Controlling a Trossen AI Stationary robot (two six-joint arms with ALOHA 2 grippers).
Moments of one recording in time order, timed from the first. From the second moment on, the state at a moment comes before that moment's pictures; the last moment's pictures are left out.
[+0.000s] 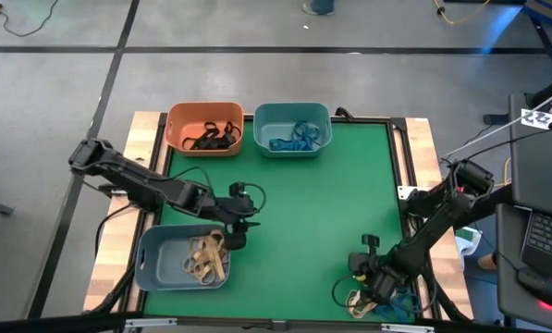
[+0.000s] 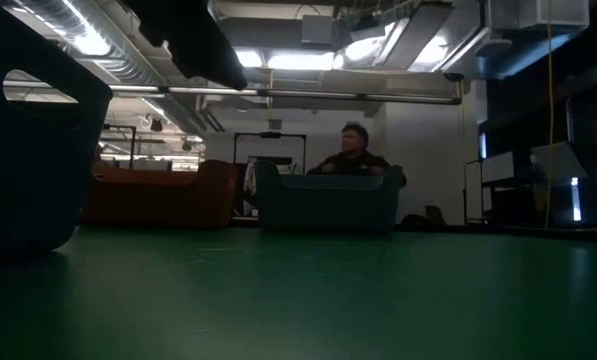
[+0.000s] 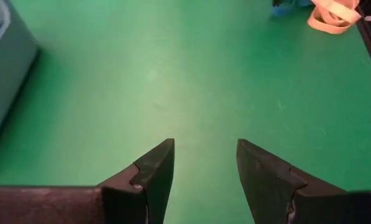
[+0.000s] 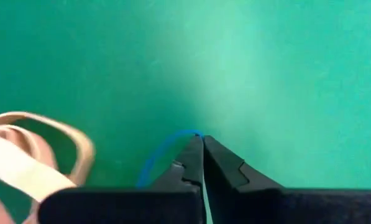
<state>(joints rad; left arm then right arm) -0.30 1.40 0.95 -0.30 -0.30 -0.27 0.92 1.60 0.92 -0.70 0.28 1.01</state>
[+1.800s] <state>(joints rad) -0.42 1.33 0.56 0.23 -0.61 -0.39 -0.21 1.60 1.34 -0.57 0.83 -0.14</state>
